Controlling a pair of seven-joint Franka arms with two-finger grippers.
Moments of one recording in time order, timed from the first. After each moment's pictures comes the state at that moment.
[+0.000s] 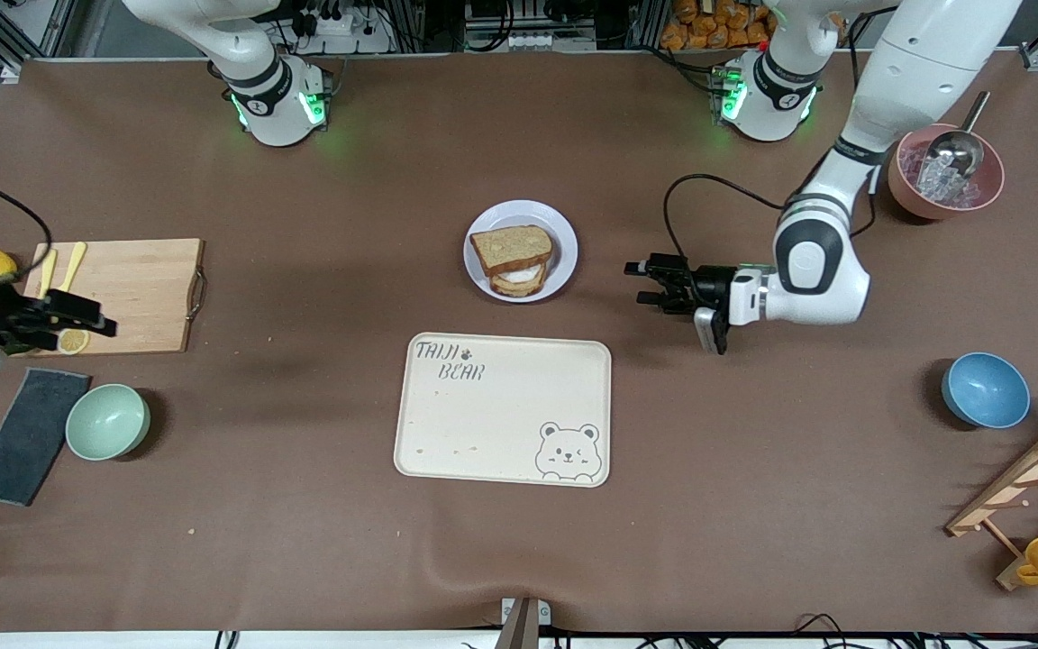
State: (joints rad) left arm -0.02 0.46 -0.28 -2.18 -1.29 2.03 1.06; right arm 0.07 0.20 -0.29 -1.56 0.26 1.69 -0.38
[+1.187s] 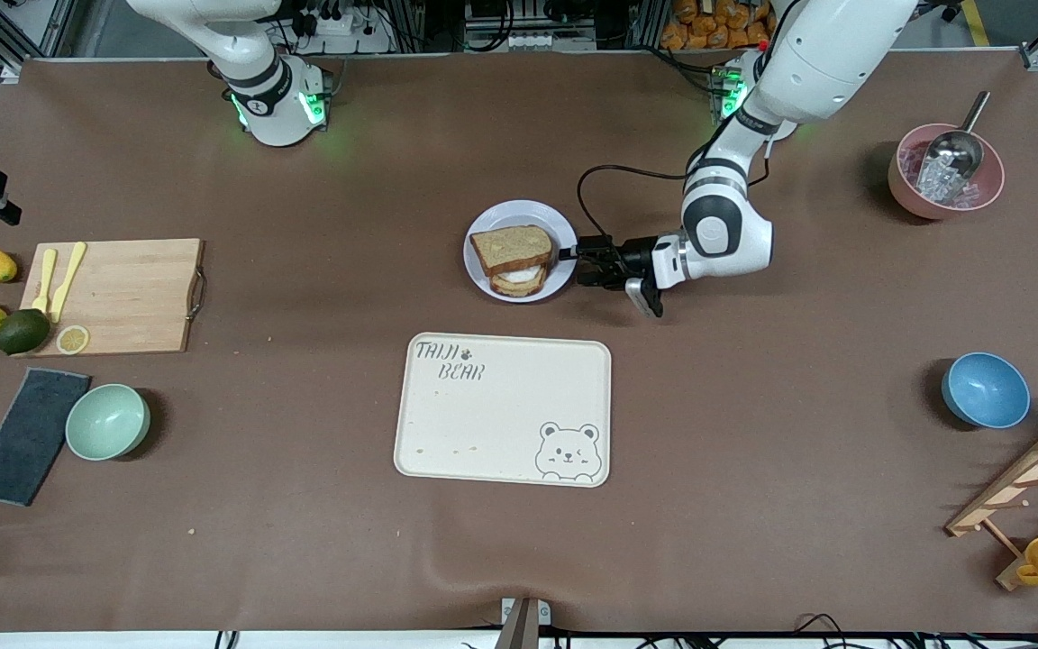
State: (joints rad) left arm -0.28 0.52 -0.28 -2.28 -1.78 2.26 1.26; right arm 0.01 -0.05 -0.13 -1.52 0.04 1.54 -0.25
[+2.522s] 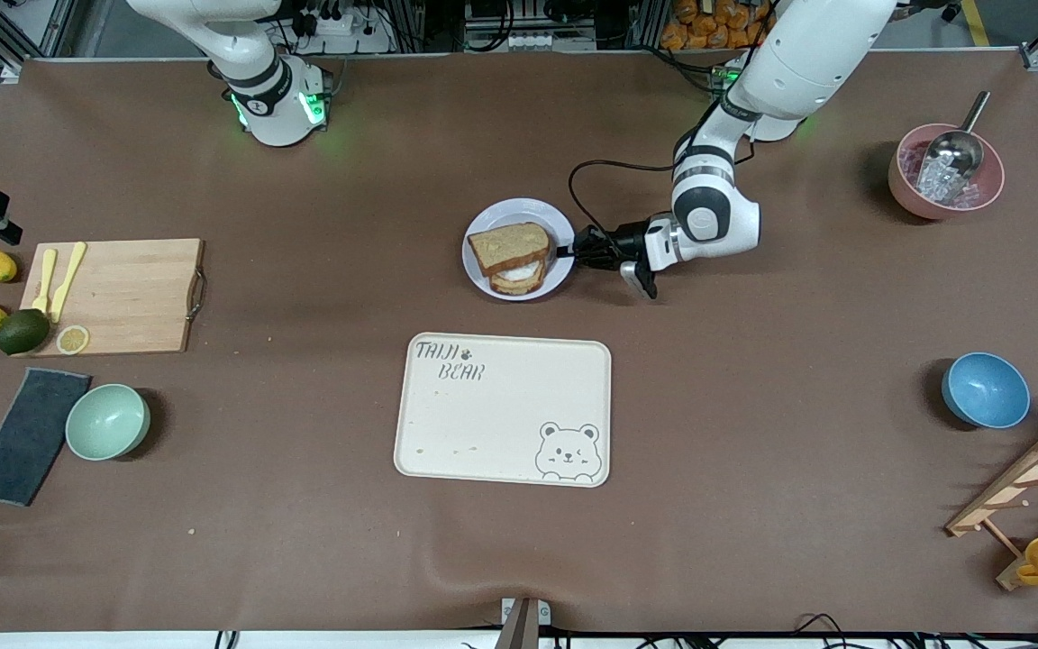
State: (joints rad) left arm -0.33 0.53 -0.28 -2.33 -1.90 2.25 1.34; right arm 0.00 -0.03 -0.13 -1.54 0.04 1.60 -0.24
